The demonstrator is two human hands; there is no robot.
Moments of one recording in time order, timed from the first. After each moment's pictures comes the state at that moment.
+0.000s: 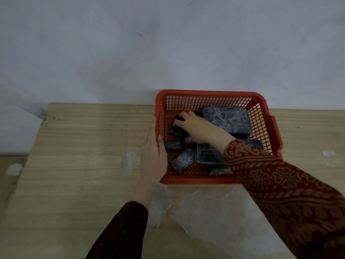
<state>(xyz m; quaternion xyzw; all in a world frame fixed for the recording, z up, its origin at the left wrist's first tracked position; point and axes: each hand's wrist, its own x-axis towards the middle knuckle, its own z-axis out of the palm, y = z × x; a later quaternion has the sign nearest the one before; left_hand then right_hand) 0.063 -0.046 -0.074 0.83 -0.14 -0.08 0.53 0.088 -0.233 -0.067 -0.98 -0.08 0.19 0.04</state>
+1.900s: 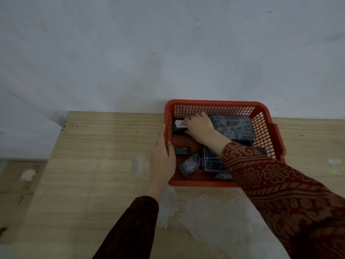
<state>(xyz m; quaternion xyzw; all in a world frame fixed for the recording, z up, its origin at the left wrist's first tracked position) 0.061 -0.046 -0.073 0.84 -0.16 -0.05 0.51 0.104 -0.220 -0.058 -0.99 0.02 0.12 -0.09</state>
